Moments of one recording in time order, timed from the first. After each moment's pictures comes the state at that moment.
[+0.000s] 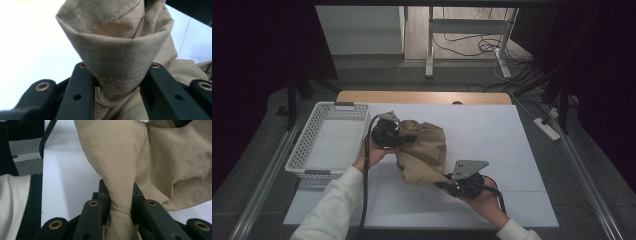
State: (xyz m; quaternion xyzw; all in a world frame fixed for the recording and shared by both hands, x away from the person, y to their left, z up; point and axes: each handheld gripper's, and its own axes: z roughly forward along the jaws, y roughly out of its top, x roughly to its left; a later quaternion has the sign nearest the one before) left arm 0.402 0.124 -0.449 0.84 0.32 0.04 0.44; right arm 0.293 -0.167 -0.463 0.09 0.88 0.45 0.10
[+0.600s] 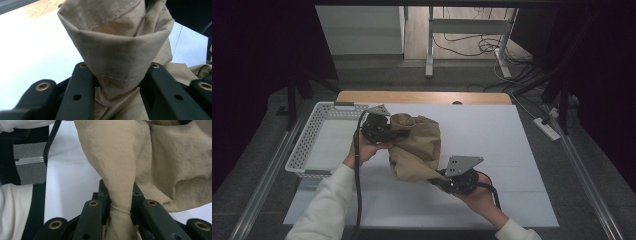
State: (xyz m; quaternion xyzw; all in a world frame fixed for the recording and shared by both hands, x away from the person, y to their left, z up) left arm 0.393 0.146 -0.421 0.83 0.31 0.05 0.46; right arm 0.293 -0.148 -0.445 0.07 0.88 0.46 0.10
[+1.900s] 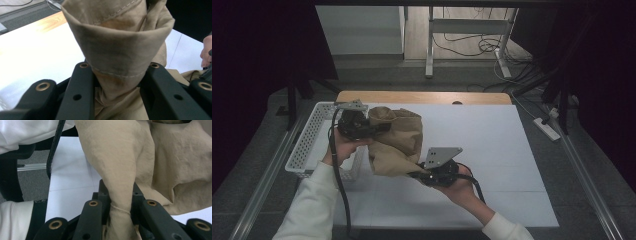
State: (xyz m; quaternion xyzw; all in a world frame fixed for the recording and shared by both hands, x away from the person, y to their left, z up) left arm 0.374 0.200 -0.396 0.81 0.33 0.08 0.49; right arm 0.301 -0.097 -0.427 0.05 0.87 0.48 0.09
